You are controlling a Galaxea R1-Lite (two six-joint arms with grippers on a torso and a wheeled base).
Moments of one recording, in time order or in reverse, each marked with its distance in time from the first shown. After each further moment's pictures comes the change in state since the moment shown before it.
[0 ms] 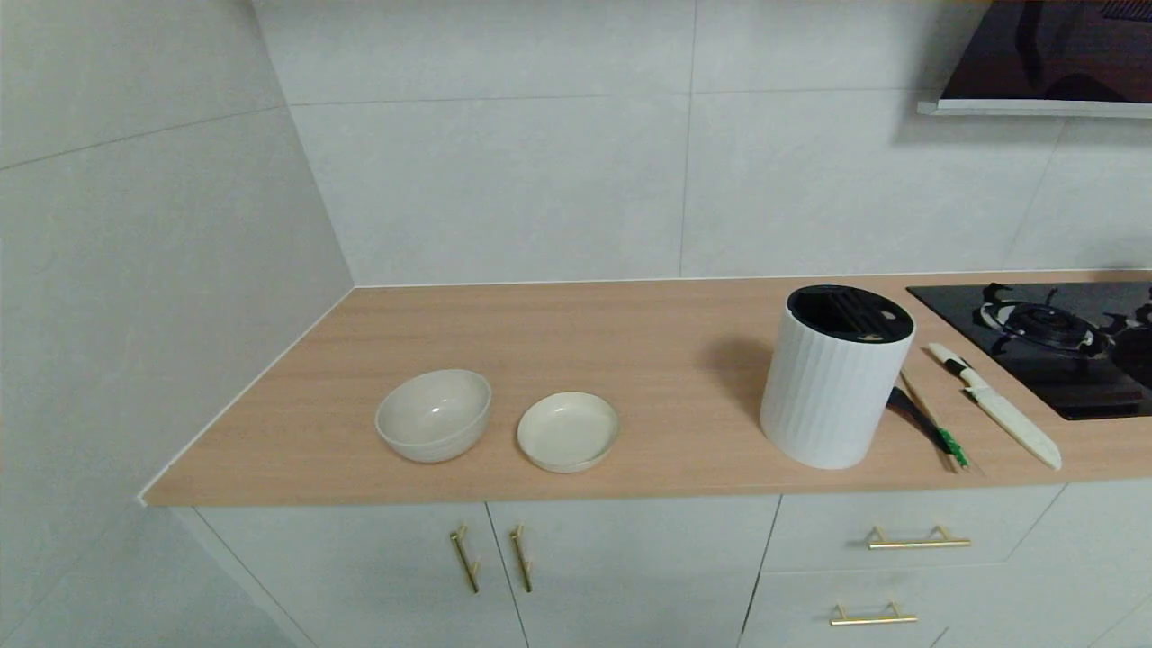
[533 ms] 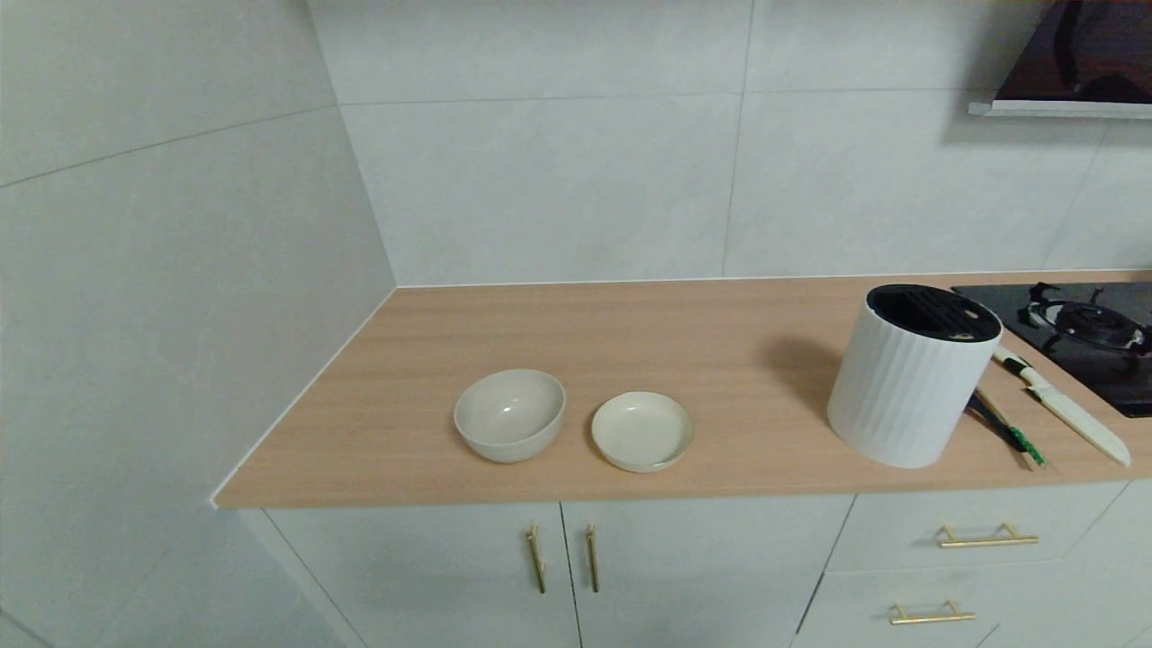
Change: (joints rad) left arm 0.000 0.000 0.000 0.000 0.000 0.001; right arm 0.000 0.000 0.000 0.000 -0.001 0.001
